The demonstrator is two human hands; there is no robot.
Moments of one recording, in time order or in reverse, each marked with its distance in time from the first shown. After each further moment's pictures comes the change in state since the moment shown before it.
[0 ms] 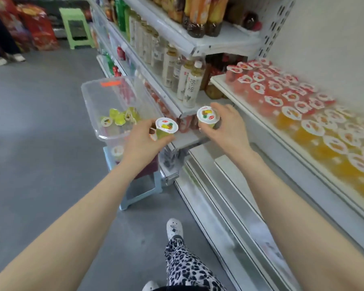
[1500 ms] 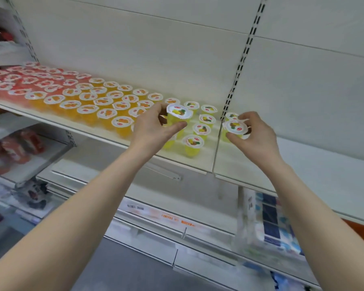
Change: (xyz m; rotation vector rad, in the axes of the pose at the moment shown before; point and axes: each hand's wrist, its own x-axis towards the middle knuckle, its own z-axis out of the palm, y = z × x) left_hand -0.307 0.407 0.320 -0.257 -0.483 0.499; right_hand -0.459 0.247 -0.453 -0.252 0.485 0.676
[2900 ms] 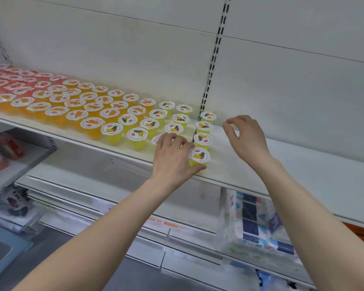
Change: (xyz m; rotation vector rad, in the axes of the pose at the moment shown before) left_hand -0.055 0.014 0.124 0.614 -0.024 0.431; right_hand 0.017 0.064 -0.028 -0.169 -0.007 -0.098
